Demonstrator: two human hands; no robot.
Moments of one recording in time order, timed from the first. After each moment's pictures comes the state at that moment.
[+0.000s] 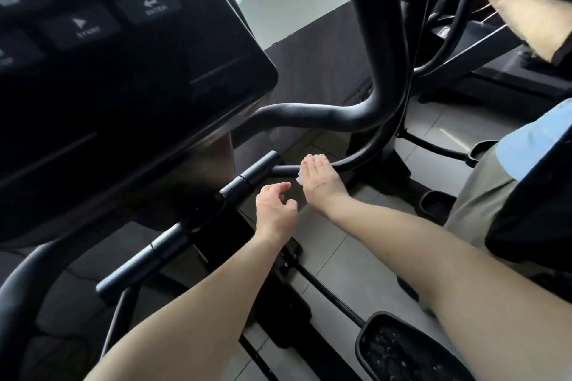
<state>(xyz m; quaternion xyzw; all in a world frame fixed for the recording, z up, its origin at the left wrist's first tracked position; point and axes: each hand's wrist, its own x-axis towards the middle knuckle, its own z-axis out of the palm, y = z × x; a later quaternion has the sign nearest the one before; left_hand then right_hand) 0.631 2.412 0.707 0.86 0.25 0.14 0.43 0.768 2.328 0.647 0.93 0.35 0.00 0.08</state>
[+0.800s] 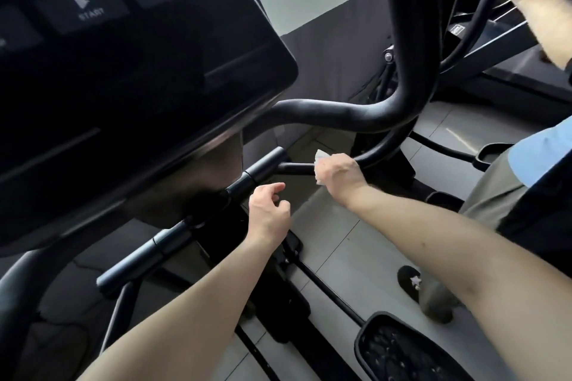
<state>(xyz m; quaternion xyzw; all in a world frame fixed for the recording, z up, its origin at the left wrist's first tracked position) 0.619 2.434 0.702 0.84 0.26 0.15 0.45 0.783 2.307 0.675 0.91 0.39 0.15 -0.04</state>
